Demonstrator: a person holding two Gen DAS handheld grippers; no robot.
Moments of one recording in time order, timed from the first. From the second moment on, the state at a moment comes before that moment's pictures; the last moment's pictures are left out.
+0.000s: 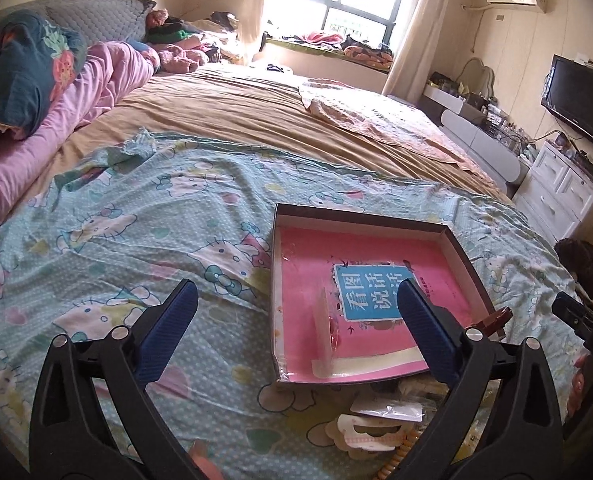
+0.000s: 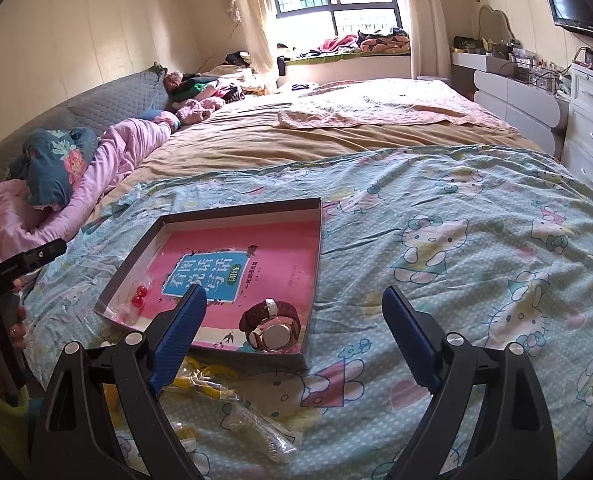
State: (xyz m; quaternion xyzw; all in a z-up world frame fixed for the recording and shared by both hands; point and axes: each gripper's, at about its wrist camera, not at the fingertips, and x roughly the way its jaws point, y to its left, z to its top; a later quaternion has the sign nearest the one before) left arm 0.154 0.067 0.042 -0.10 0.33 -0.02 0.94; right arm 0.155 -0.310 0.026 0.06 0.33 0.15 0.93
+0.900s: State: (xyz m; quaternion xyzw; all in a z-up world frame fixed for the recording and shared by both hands) left arm 0.100 0.021 0.047 -0.07 0.33 -0.06 0.94; right arm 0.109 -0.294 0.039 0.02 0.32 0.21 0.92
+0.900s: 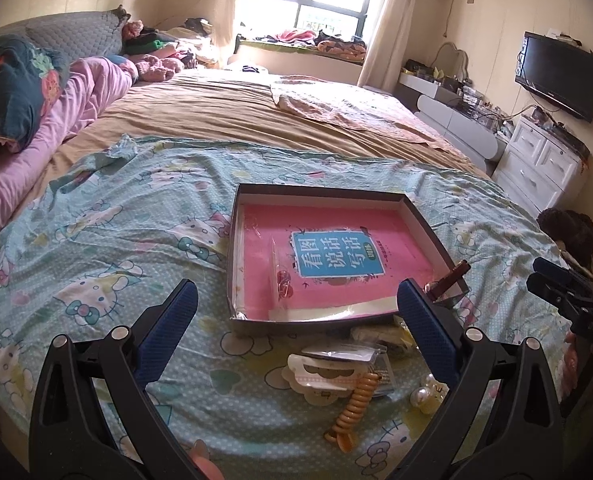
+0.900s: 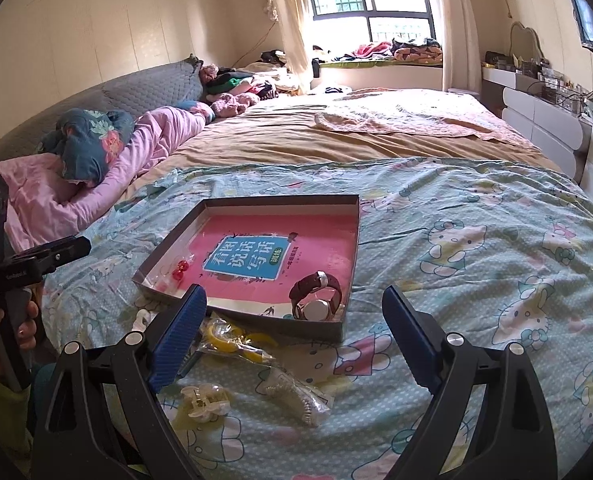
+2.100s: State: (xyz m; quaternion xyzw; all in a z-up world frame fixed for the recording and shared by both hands) left arm 0.069 -0.025 -0.036 -0.02 0.46 -0.14 0.88; right arm 0.071 -0.248 -0.010 -0.03 0.39 0.29 0.87
